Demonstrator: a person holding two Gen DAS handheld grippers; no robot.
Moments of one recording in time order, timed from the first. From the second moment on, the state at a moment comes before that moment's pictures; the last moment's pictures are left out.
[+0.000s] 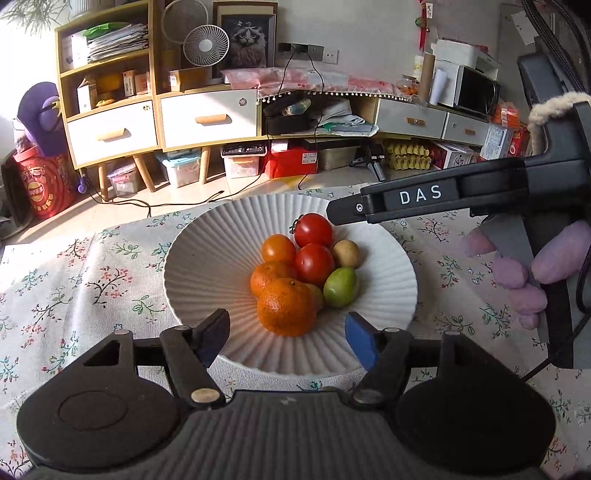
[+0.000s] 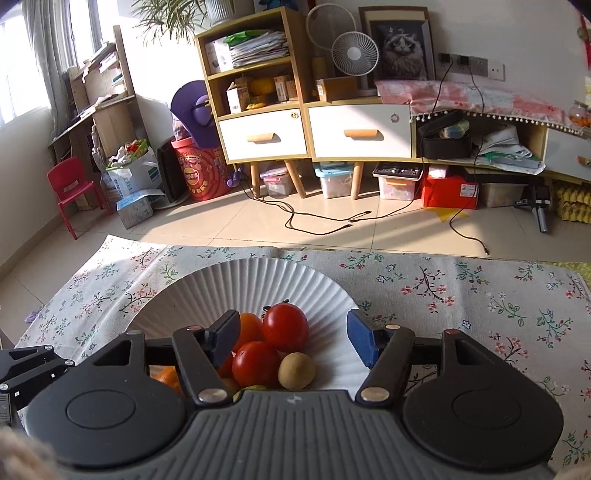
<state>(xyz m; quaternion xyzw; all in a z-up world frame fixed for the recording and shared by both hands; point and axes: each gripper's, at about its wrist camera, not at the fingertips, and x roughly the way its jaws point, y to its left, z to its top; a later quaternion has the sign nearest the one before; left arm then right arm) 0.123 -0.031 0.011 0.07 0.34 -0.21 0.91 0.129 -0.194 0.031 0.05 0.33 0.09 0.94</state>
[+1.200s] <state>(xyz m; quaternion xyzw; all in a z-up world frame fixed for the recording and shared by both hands) 0.046 0.007 -0.007 0.05 0.39 -0.16 0.90 0.037 -0.191 0.015 0.06 0.35 0.10 0.93</state>
